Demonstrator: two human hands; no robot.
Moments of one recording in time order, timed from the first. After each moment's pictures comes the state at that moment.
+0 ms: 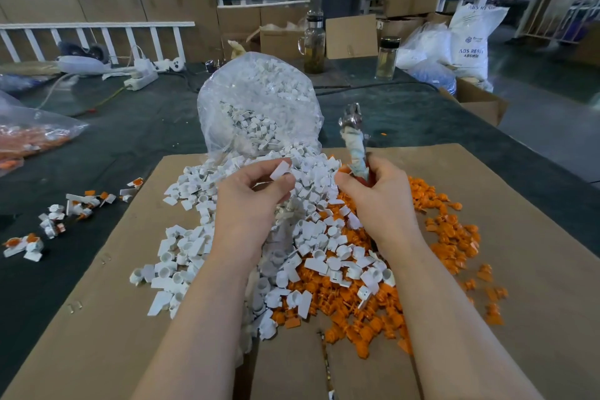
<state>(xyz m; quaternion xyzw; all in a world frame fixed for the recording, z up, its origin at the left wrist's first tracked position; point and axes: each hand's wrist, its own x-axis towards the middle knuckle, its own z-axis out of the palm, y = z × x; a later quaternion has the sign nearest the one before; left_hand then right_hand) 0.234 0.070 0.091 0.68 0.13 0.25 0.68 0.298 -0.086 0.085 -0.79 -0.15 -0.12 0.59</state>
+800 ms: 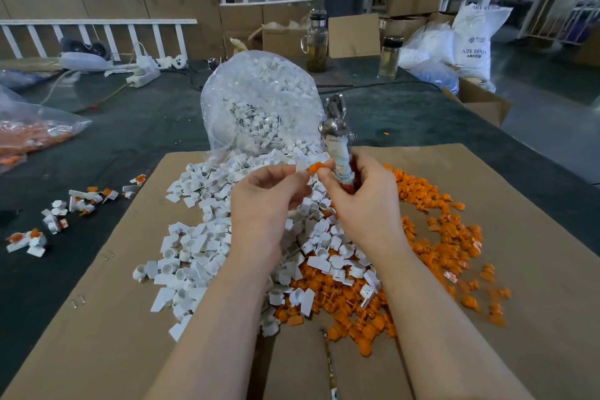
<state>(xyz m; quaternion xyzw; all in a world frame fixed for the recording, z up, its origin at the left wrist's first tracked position) 0.233 0.050 0.095 0.58 0.17 0.24 0.76 0.285 -0.068 0.084 -0.78 -0.23 -0.18 0.55</state>
